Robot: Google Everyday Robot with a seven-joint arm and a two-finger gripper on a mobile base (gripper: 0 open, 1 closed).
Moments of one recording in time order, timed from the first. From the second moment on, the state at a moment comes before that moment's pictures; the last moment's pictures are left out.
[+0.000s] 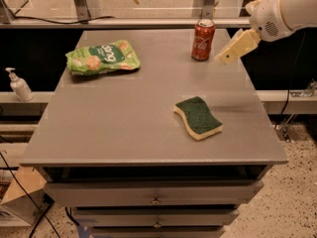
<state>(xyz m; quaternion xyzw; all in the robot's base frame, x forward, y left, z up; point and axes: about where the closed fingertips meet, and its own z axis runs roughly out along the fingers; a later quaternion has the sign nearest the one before) 0.651 -0.198 0.964 -0.48 0.76 0.05 0.43</state>
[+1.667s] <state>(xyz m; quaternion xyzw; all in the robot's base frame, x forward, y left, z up) 0.775 -0.188 0.886 -0.36 0.77 0.16 0.49</state>
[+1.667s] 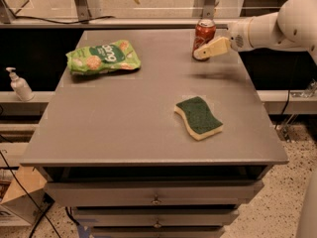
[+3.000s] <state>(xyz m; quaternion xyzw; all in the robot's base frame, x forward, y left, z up) 0.784 -0.122 0.894 -0.45 0.75 0.15 0.46</state>
